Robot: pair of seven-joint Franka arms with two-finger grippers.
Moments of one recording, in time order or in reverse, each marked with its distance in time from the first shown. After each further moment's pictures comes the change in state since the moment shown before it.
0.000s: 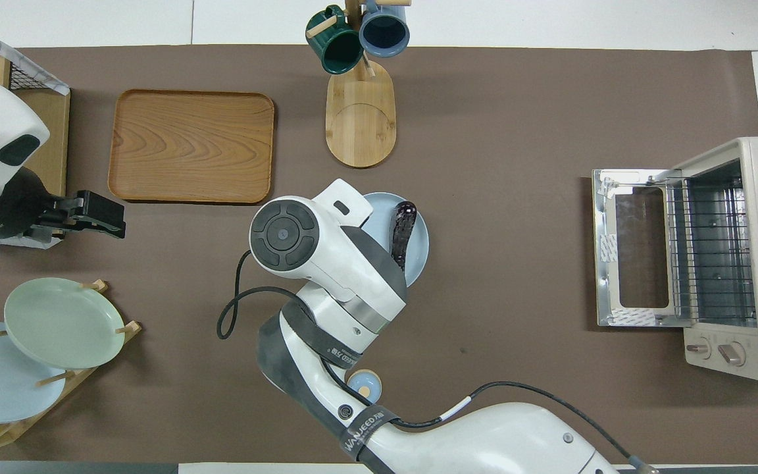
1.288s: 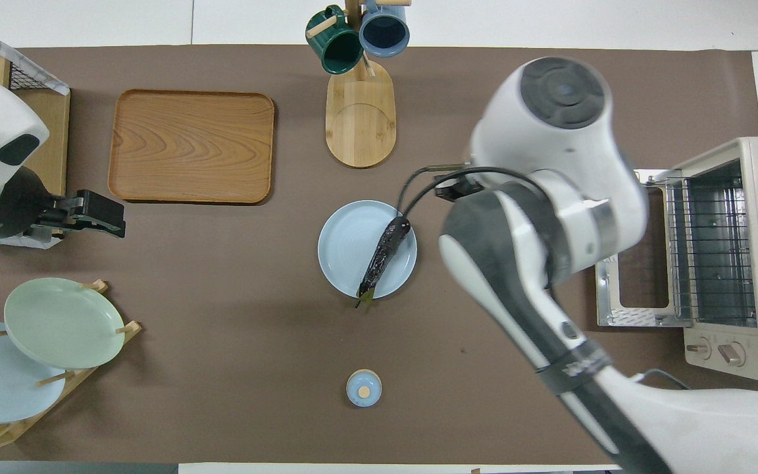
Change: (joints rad) left arm 0.000 0.000 0.000 0.000 0.000 0.003 0.000; right arm -0.429 -0.309 -0.028 -0.208 0.116 -0.219 -0.478
